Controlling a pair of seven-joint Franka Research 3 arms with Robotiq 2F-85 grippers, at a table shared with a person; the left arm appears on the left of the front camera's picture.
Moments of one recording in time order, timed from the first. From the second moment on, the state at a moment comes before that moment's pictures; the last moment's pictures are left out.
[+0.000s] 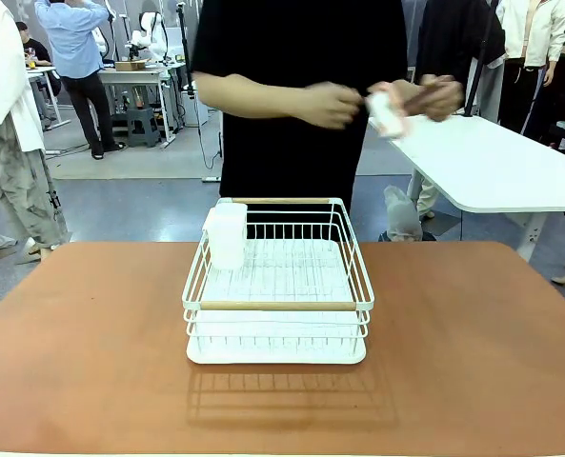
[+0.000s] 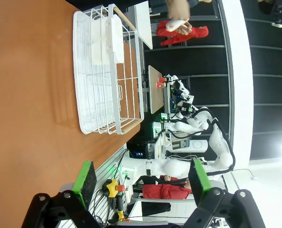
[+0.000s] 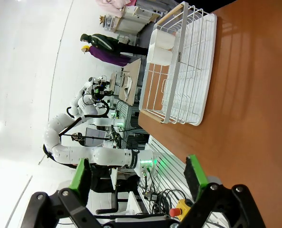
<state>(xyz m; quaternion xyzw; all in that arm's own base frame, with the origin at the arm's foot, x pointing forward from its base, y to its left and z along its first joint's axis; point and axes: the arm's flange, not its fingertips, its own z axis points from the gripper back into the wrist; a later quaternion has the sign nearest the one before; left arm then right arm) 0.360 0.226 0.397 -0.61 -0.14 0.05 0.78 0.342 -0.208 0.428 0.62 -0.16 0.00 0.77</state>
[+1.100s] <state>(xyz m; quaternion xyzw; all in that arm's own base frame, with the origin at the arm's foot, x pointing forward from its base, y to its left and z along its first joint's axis) 0.360 0.226 0.397 -0.61 -0.14 0.05 0.78 0.342 -0.208 0.428 0.62 -0.16 0.00 0.77</state>
